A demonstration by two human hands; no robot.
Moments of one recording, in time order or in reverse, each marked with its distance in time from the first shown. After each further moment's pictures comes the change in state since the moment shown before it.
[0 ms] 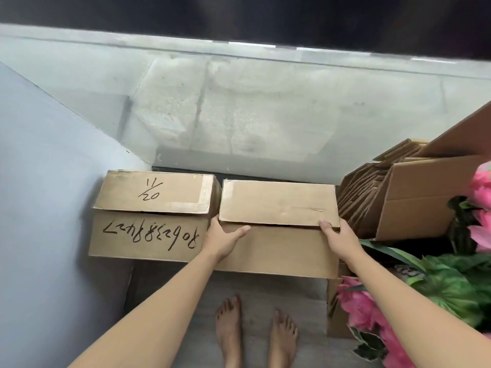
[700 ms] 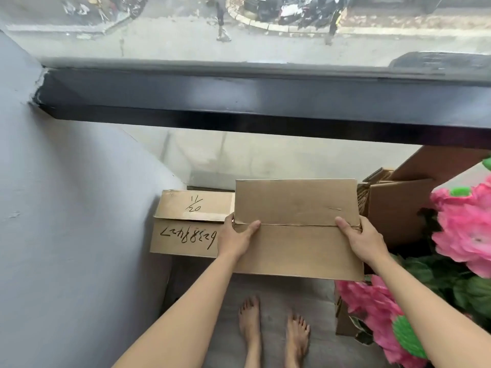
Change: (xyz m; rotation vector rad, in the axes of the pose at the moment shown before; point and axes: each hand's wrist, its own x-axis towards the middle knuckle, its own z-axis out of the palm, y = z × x) left_hand -0.141 0.081 -0.076 -0.053 0.143 0.112; right_hand -0.141 -0.097 -0.094 -0.037 0.057 -0.120
